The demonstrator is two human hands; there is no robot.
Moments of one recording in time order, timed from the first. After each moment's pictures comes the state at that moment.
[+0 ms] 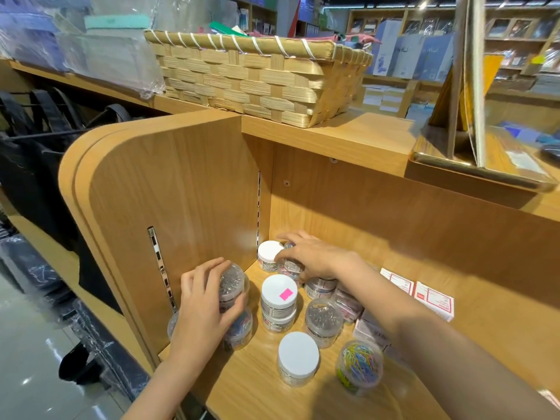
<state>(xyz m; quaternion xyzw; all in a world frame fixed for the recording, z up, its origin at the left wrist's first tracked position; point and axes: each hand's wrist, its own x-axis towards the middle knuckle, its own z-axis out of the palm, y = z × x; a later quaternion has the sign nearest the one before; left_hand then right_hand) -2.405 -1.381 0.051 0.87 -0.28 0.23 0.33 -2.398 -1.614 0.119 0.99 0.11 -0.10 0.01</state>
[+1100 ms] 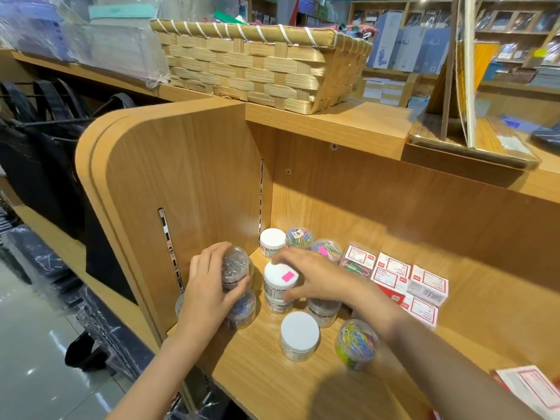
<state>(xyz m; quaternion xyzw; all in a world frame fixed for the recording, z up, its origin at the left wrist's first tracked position) -2.407 -1.378 0.056 0.86 -0.29 0.20 0.37 -2.459 -1.585 0.100 0.97 0.10 -0.04 -0.22</state>
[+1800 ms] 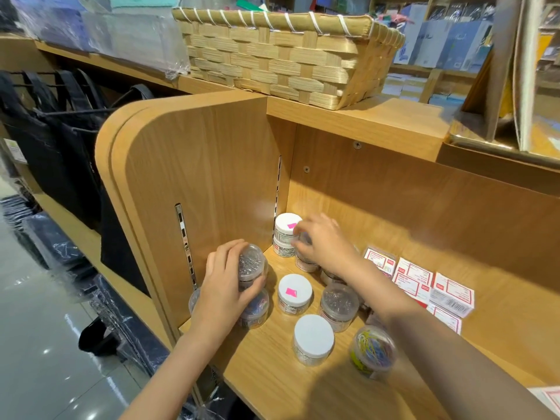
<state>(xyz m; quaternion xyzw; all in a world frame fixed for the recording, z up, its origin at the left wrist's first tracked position) -2.407 -1.379 0.054 0.85 -0.30 0.20 0.39 -2.414 -1.583 0.114 0.99 0.00 0.11 -0.11</state>
